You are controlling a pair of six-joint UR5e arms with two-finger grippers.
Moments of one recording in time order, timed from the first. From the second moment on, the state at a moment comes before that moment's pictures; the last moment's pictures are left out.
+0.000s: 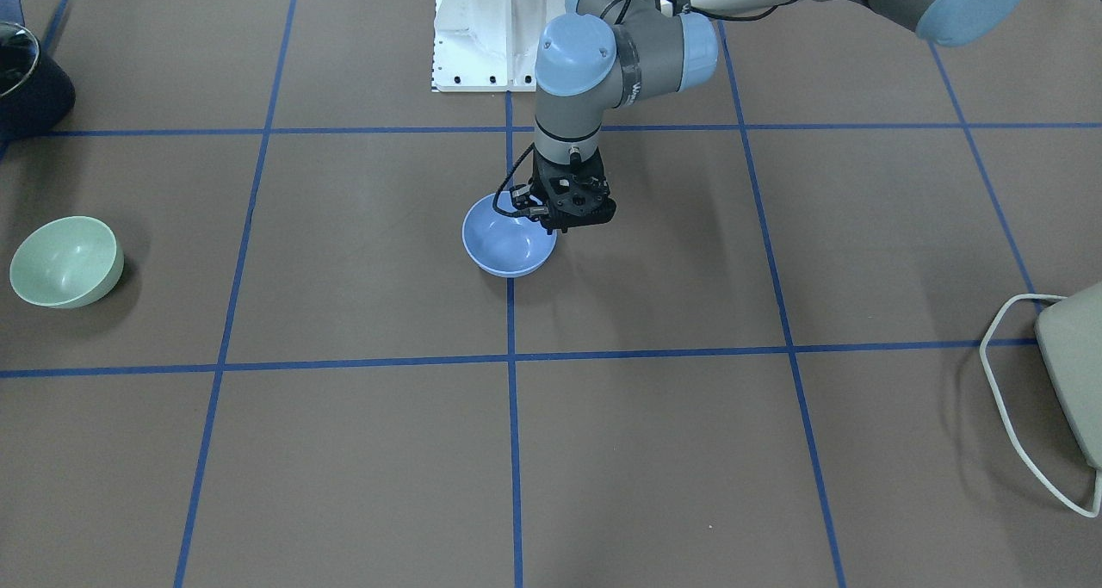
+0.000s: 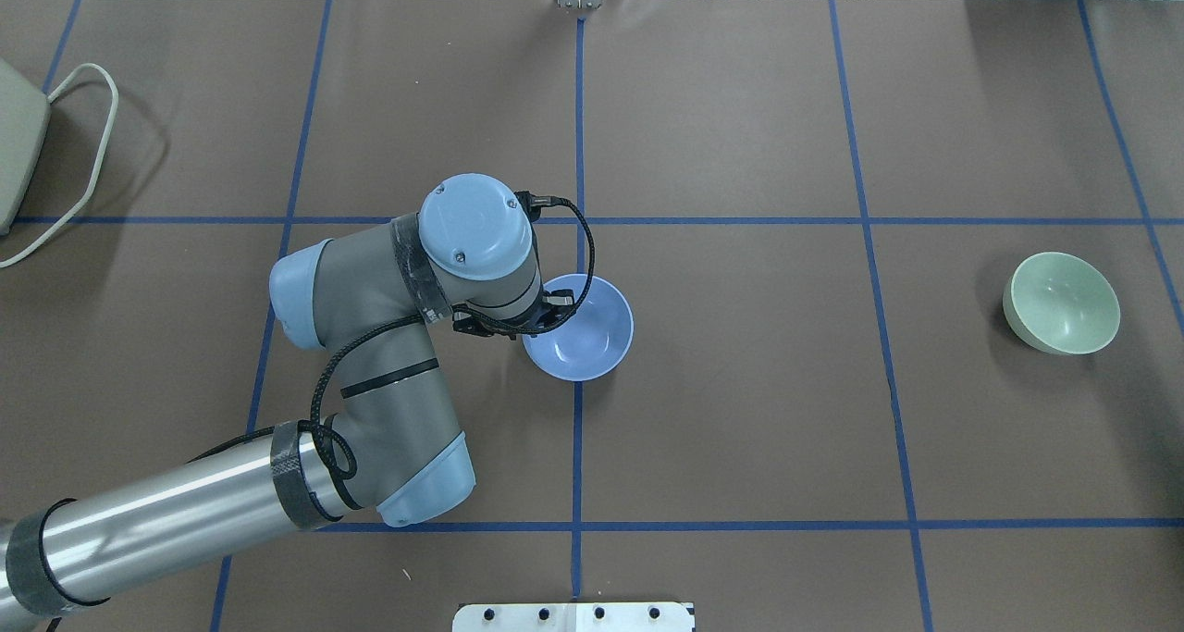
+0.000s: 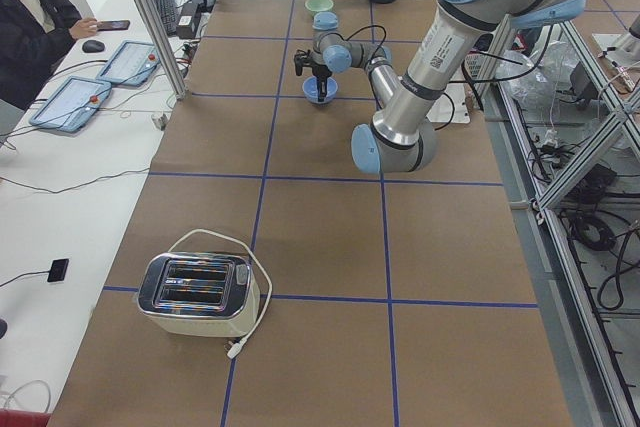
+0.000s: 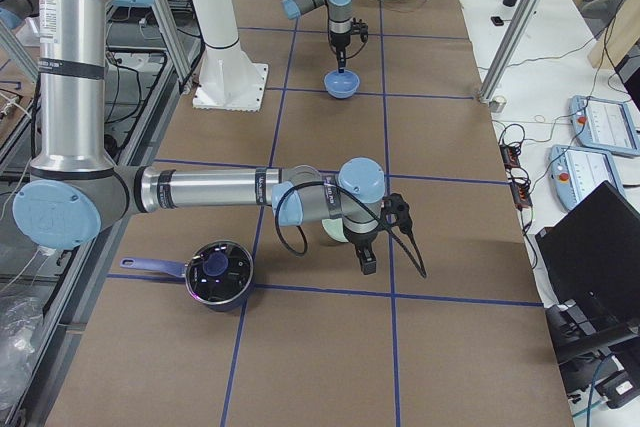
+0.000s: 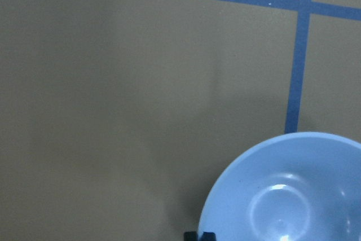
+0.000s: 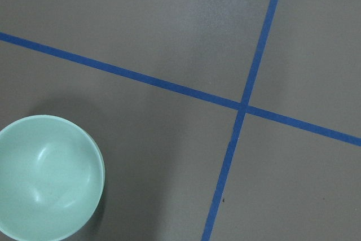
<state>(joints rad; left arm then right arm) -0.49 -2.33 -1.59 -1.59 -1.84 -1.36 1.49 -1.65 1.70 -1.42 2.35 -0.08</state>
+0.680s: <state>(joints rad) -0.65 -2.14 -1.83 -1.56 -1.95 -1.18 1.49 -1.64 1.71 -1.39 2.35 -0.08</state>
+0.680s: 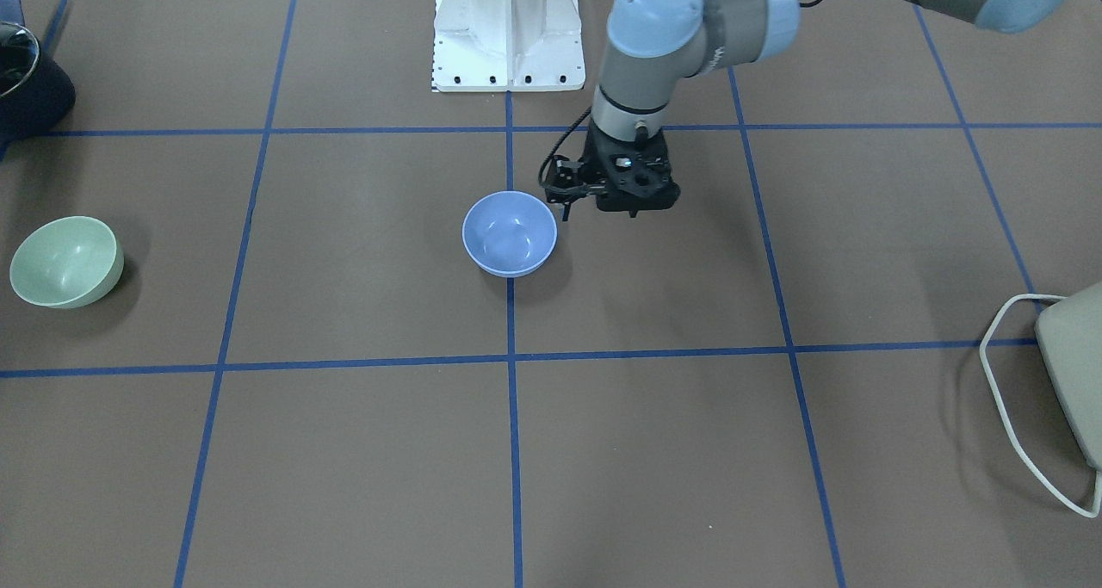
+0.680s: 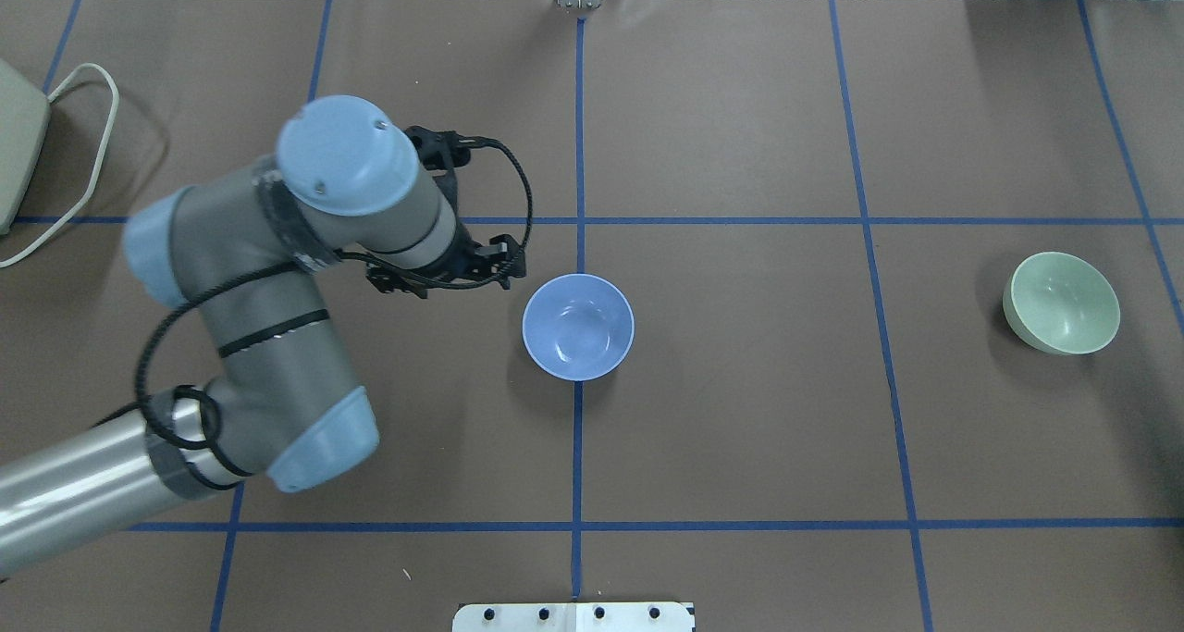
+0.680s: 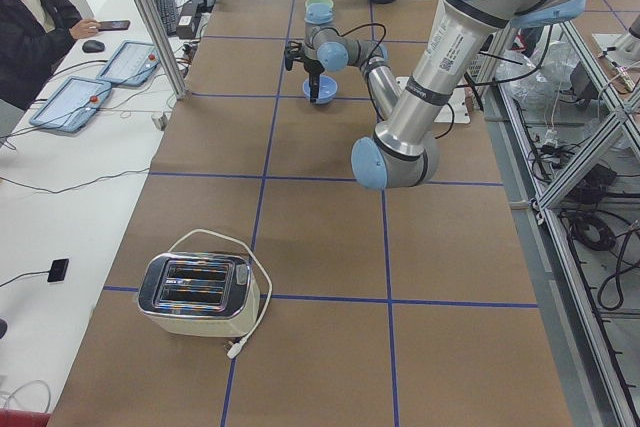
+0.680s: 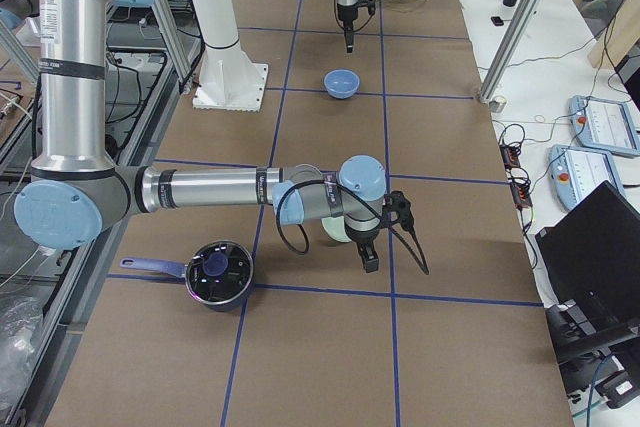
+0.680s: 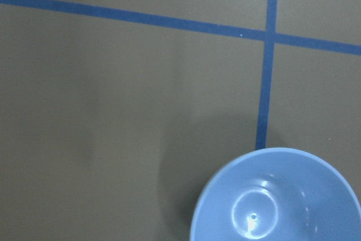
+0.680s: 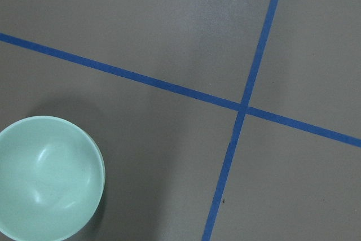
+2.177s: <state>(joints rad) -1.67 -1.47 -1.73 -1.59 -2.31 0.22 1.25 -1.63 1.71 -1.22 2.24 0.36</state>
